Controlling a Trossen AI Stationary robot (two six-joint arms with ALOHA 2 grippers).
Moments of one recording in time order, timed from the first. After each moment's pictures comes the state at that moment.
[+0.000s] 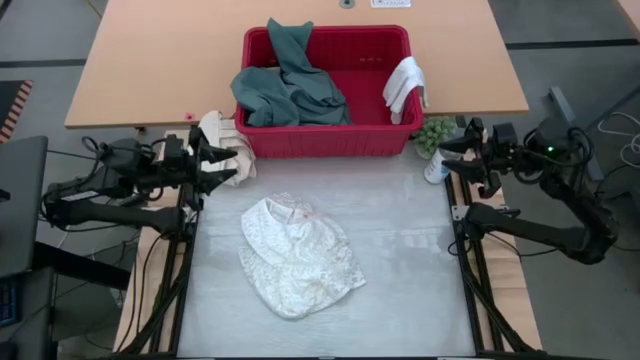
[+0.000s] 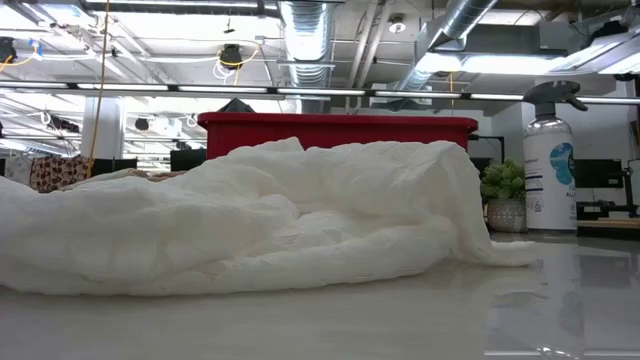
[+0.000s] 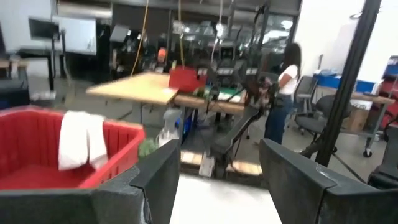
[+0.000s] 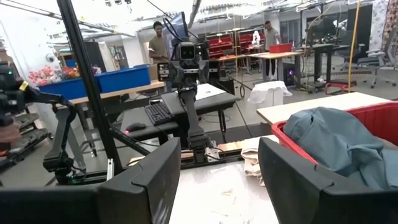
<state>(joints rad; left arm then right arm) 0.09 0.64 0.96 -0.20 -0.08 -0.14 -0.58 0.54 1.06 -0.43 -0.53 0.18</state>
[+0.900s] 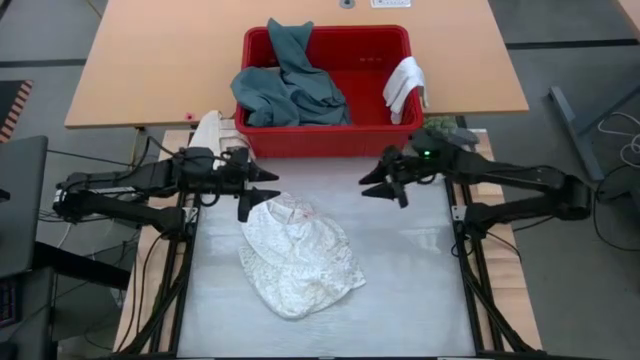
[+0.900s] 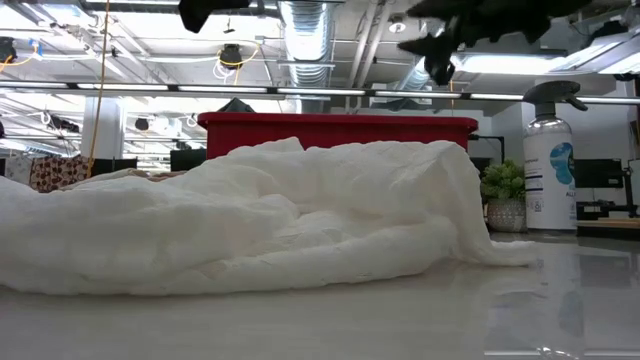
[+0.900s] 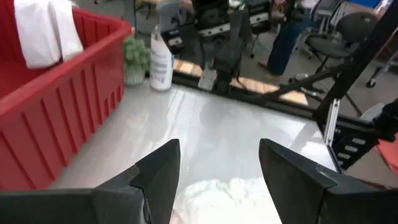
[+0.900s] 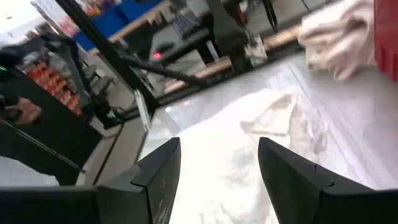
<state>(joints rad) 0.09 0.92 0.96 -0.29 -0.02 -0.23 -0.36 1.07 0.83 -0.05 -0.58 0.33</state>
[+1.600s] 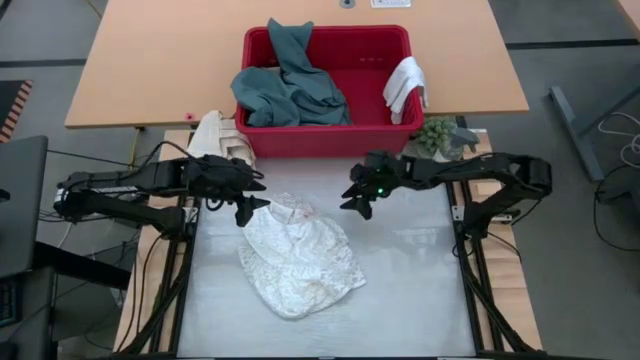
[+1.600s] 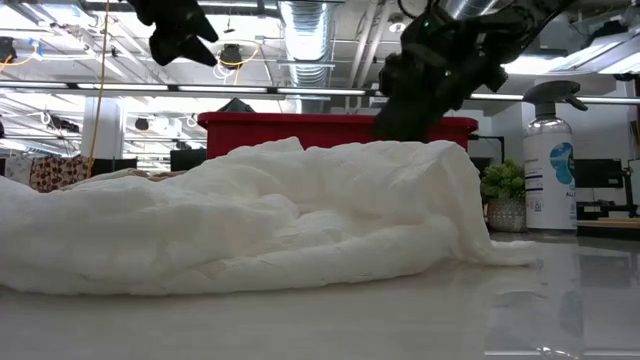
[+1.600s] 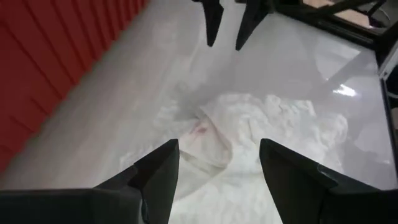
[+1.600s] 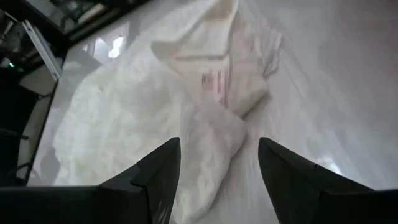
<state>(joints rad) 0.10 0.95 0.96 -0.63 -0.06 -0.31 -0.27 1.46 0.83 -0.01 -0.36 0.24</state>
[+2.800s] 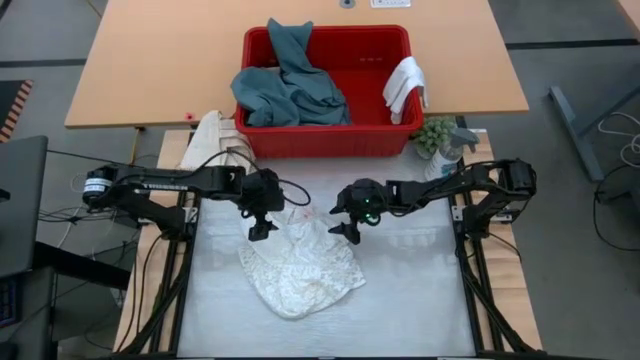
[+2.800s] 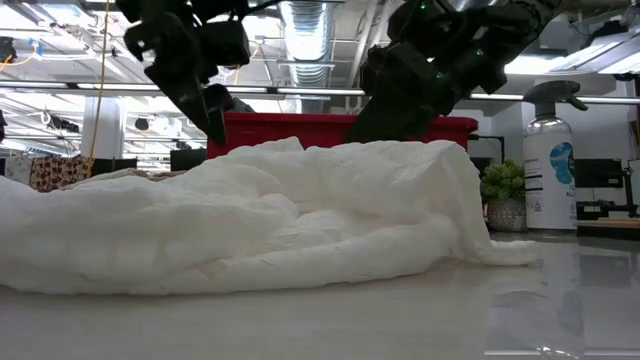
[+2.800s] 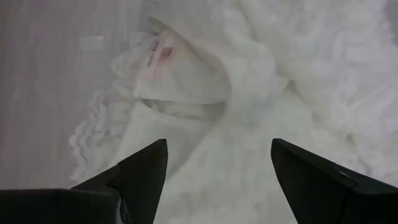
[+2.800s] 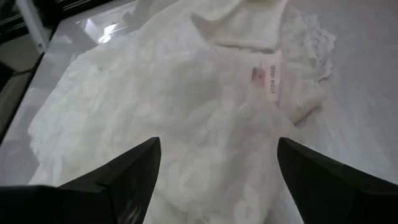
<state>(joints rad) 0.14 1.32 0.96 -0.66 0.15 0.08 -0.07 1.59 0.83 0.16 -0.16 0.24</state>
